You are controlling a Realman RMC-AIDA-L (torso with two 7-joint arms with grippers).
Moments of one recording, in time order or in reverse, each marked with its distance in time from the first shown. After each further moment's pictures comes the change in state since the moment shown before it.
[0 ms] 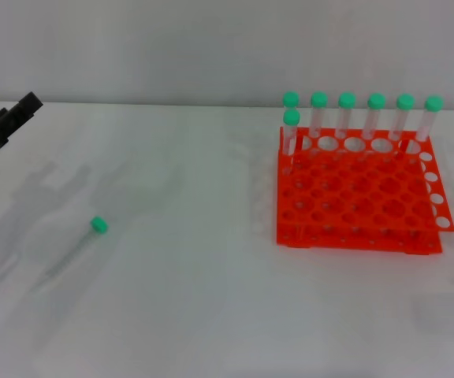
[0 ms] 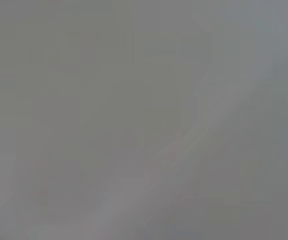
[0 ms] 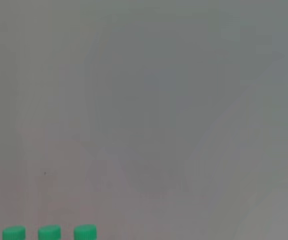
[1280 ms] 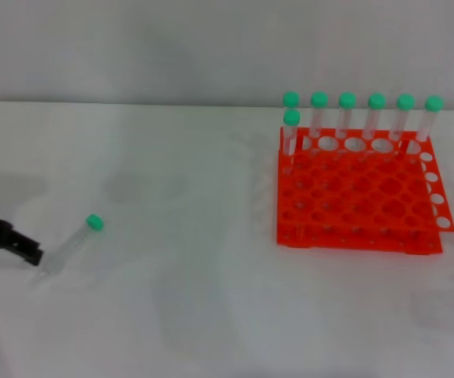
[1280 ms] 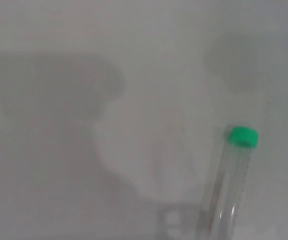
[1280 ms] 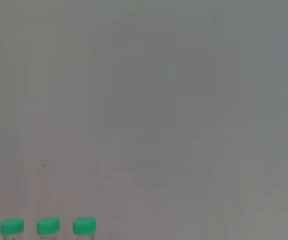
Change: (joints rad) left arm -0.319 0.068 -0.004 0.558 1.681 0.468 -1.126; right arm 0.015 -0.001 0.000 0.009 0.000 0.025 0.001
